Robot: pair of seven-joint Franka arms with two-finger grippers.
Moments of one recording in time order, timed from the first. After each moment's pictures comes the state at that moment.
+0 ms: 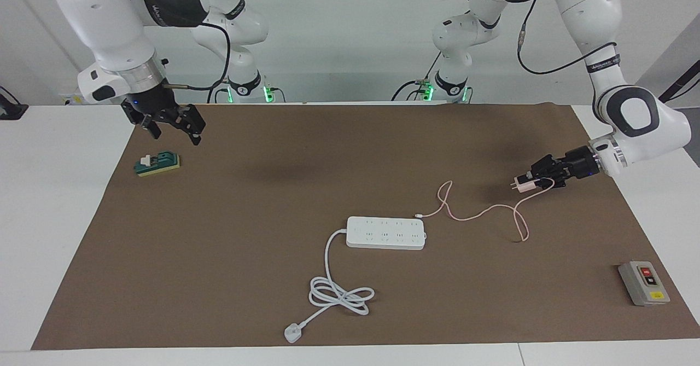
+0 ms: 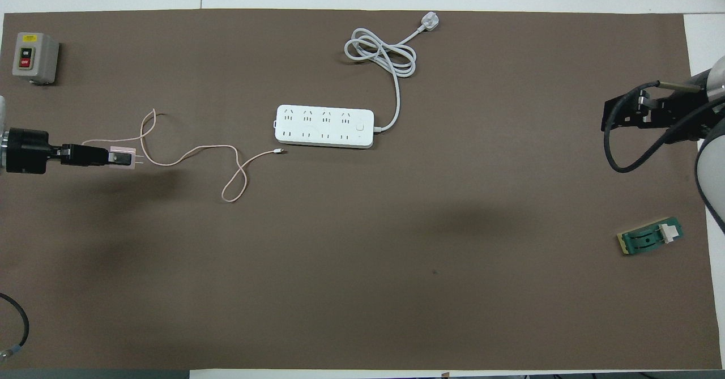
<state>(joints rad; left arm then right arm) 0.28 0.35 0.08 -1.83 -0.82 1.64 0.82 0.09 0.04 -0.08 -1.61 0.00 1.65 0.24</state>
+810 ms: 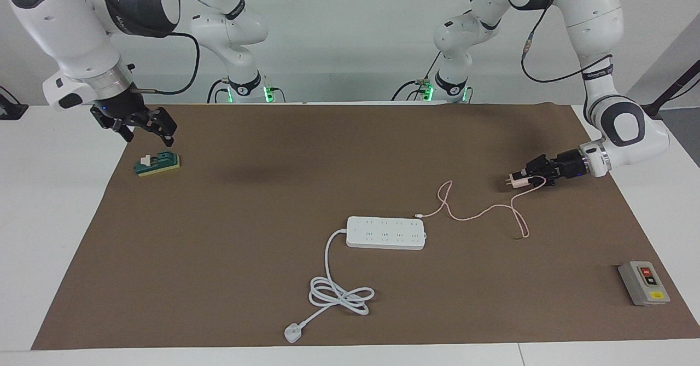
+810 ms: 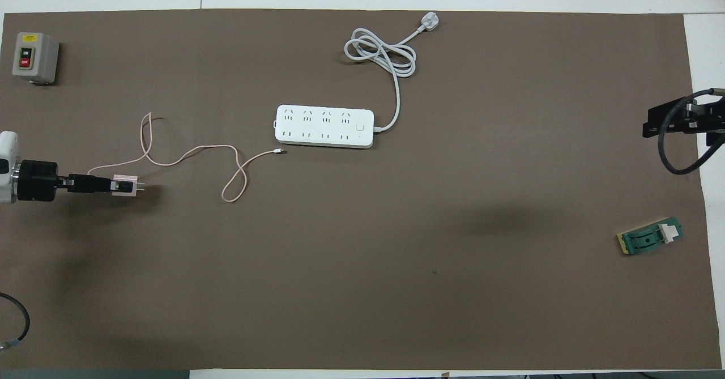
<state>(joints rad) 0.35 0.40 0.09 -1.91 -0.81 1.63 0.96 0.10 0.04 -0.21 -1.62 0.00 1.64 0.06</state>
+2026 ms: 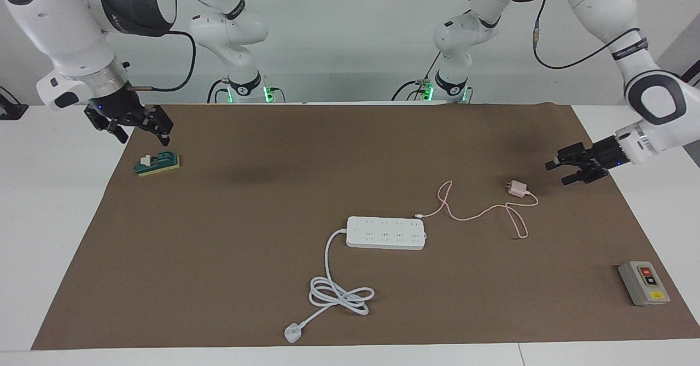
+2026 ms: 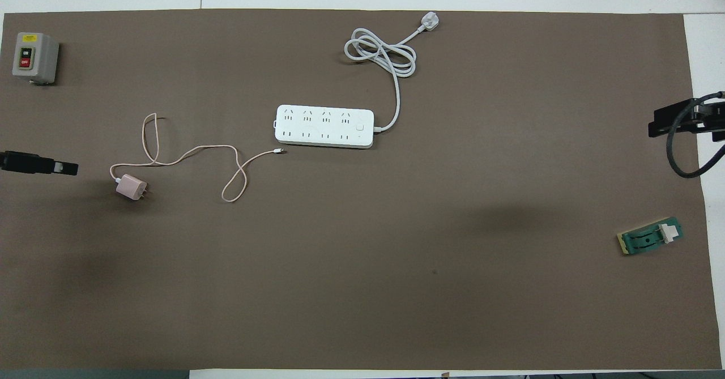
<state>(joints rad) 0.33 0.31 0.08 -1.64 -0.51 1.59 0.72 0.12 0.04 -0.23 -1.62 0.00 1.65 -0.01</state>
